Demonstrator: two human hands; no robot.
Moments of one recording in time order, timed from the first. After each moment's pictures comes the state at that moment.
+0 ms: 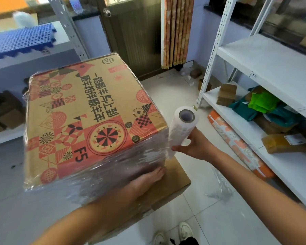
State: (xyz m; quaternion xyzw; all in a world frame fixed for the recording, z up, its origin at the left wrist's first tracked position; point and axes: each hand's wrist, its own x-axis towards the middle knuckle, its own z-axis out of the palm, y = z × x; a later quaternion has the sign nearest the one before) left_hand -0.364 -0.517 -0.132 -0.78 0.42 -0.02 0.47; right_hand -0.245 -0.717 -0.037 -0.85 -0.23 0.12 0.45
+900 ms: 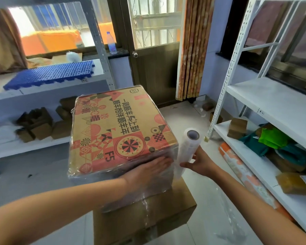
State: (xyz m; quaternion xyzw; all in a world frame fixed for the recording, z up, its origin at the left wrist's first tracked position) left_hand -0.369 -0.478 -0.007 -0.76 0.33 -0.15 0.54; right_hand -0.248 -0.715 -0.020 -0.83 -0.22 0.16 0.49
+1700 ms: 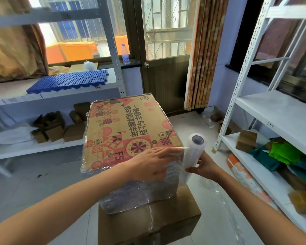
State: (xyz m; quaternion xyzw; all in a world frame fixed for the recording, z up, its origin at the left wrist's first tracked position) left_hand -0.374 -0.495 0.105 -0.93 0.35 -0.12 -0.02; right_hand -0.246 -0.708 0.000 -0.84 -0.25 0.17 0.46
